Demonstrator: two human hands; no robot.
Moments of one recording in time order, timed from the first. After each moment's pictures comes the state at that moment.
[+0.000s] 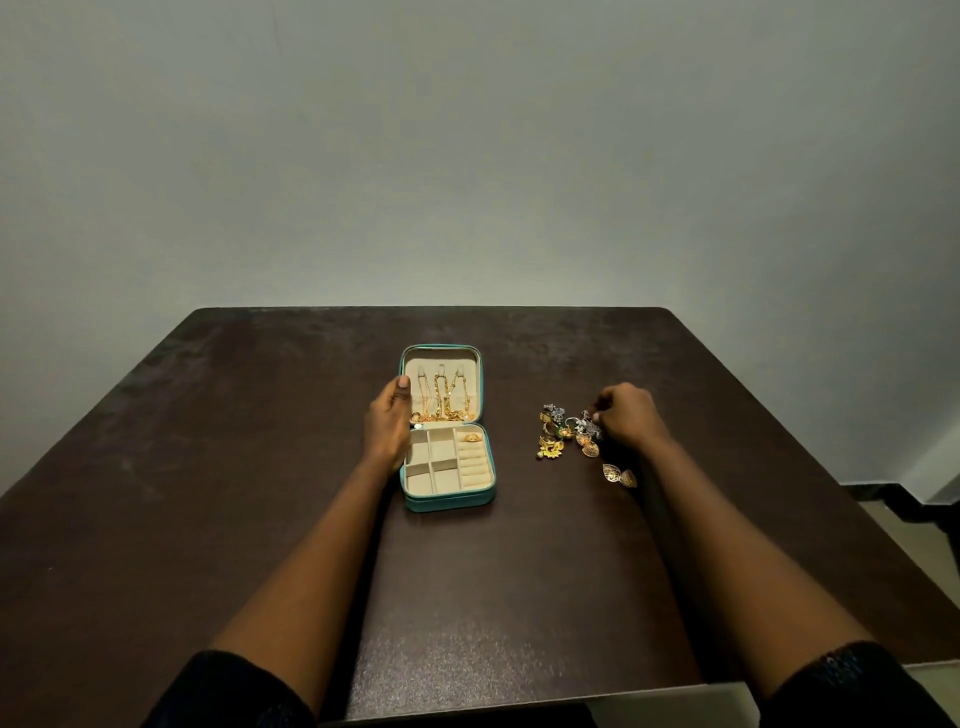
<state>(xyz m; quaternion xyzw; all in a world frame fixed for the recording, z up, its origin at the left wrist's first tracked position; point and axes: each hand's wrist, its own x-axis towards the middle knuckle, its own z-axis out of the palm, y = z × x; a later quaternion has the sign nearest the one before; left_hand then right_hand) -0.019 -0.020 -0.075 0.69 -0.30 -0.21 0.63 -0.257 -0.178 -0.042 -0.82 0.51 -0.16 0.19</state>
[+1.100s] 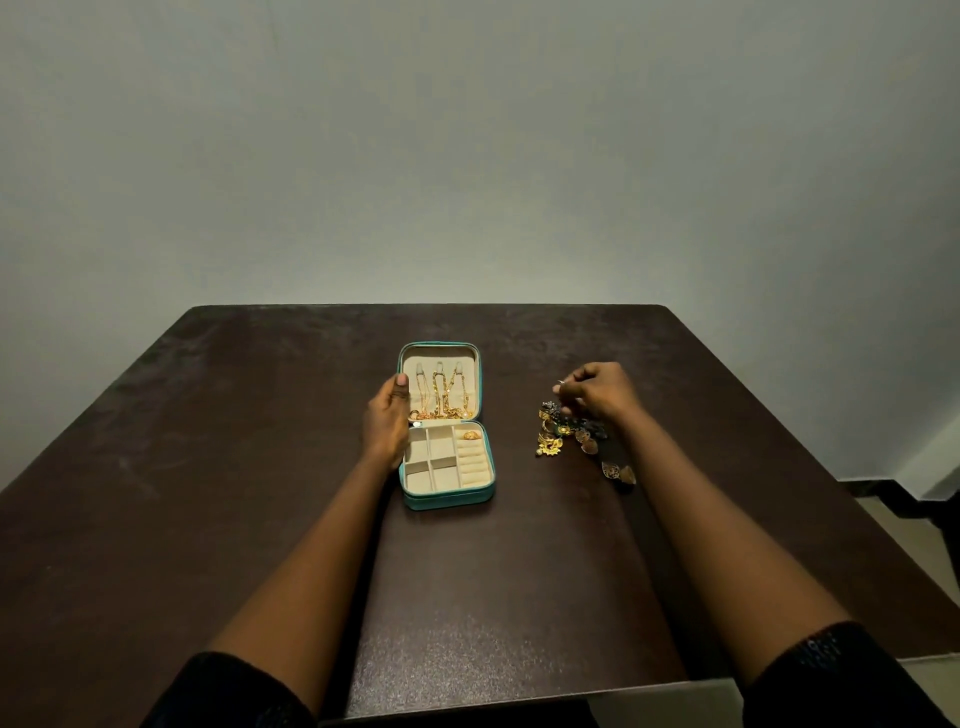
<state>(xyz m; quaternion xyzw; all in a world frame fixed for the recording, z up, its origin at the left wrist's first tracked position) -0.019 -0.022 -0.077 0.67 -0.30 -0.22 0.65 -0.229 -0.159 -0.018 -0.67 0.48 -0.28 0.48</state>
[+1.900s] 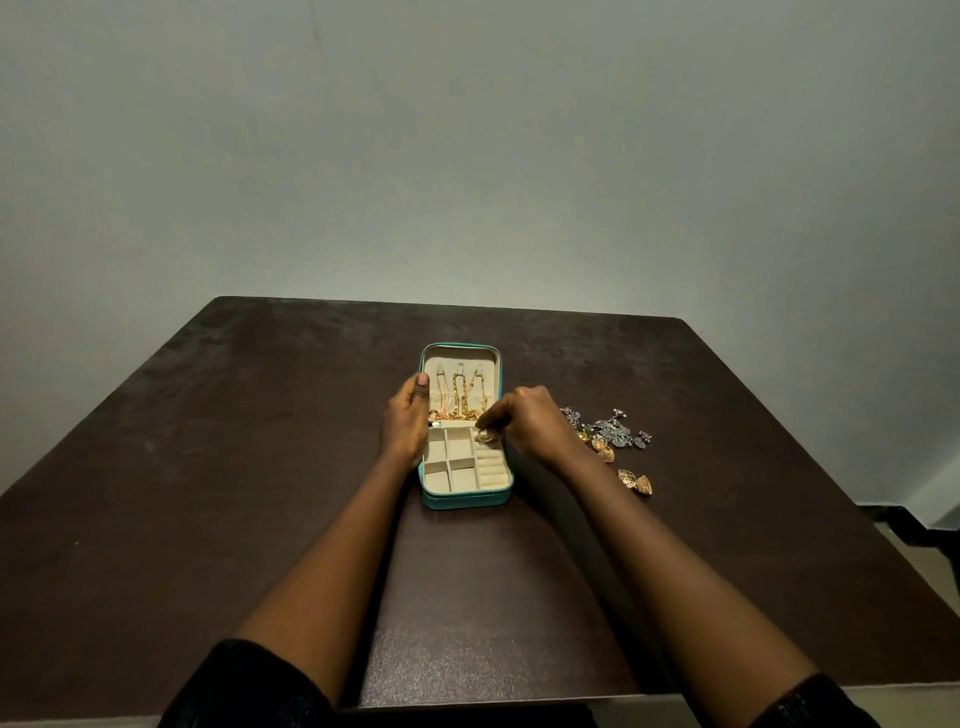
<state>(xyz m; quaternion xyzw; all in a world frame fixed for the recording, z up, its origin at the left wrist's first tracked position) -0.019 -0.019 -0.080 0.65 -0.30 -0.21 0.66 -0.169 -0.081 -0.016 -0.93 0.29 -0.13 0.20</state>
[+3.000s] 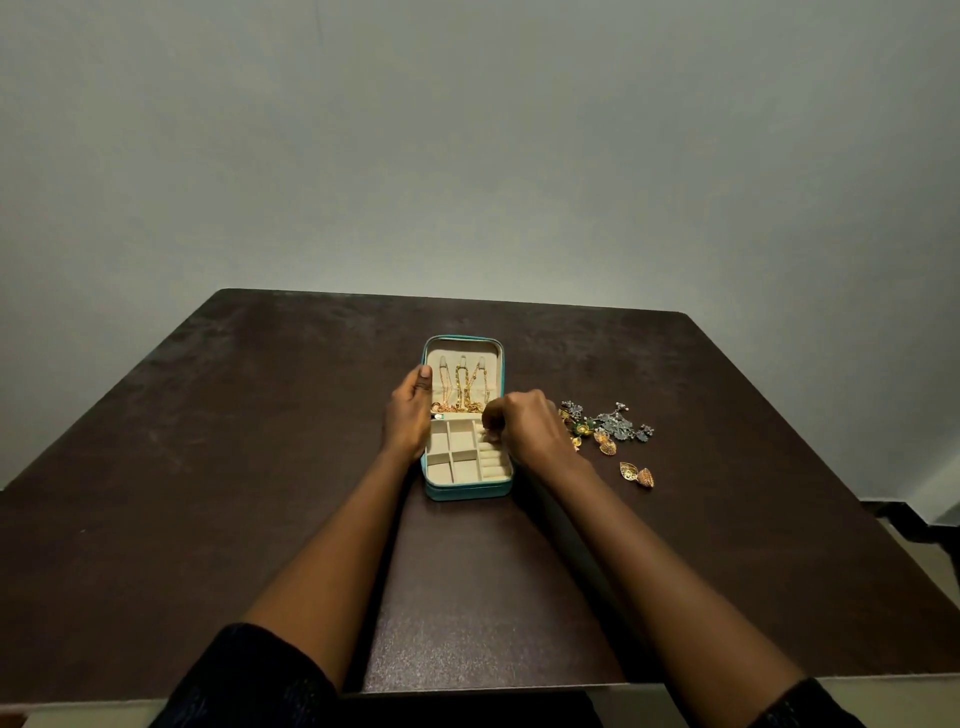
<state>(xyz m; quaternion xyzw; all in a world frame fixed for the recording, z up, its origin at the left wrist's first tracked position) -0.016 -0.021 -0.083 0.67 -0.30 -0.21 0.65 -0.168 -0.065 -0.029 -0.92 0.33 -0.14 0.14</state>
